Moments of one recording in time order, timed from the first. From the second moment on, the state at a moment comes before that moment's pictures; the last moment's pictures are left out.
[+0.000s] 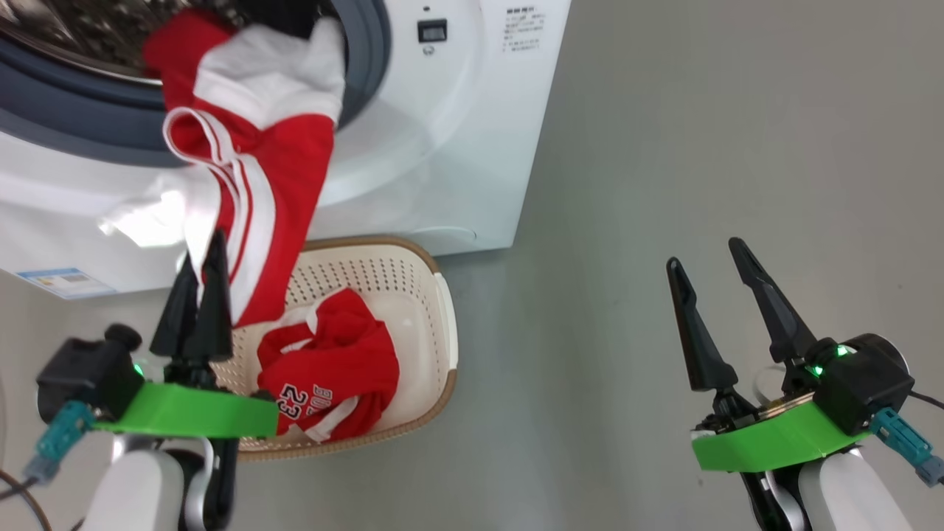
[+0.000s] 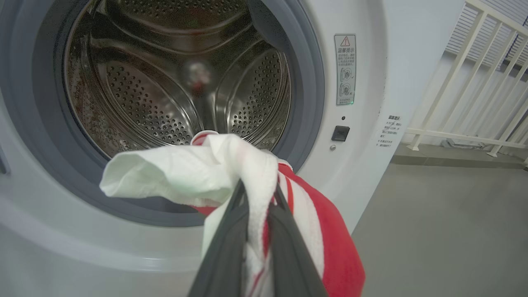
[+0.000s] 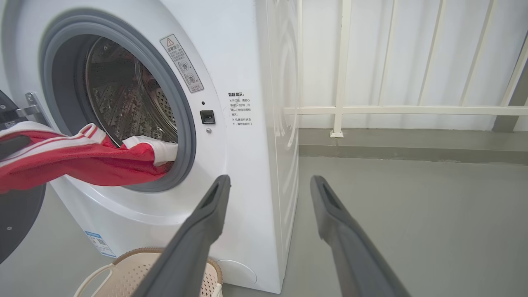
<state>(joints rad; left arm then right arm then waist) -0.35 0.14 -0.07 0.16 -0.36 -0.02 -0.25 -0.14 -0.05 0.09 0.02 0.24 0.12 -0.26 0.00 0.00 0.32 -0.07</state>
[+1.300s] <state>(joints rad) -0.27 0.10 -0.16 0.24 -0.39 -0.01 -0.21 -0.09 -0.05 0.08 0.00 0.23 0.12 -0.26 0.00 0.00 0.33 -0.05</state>
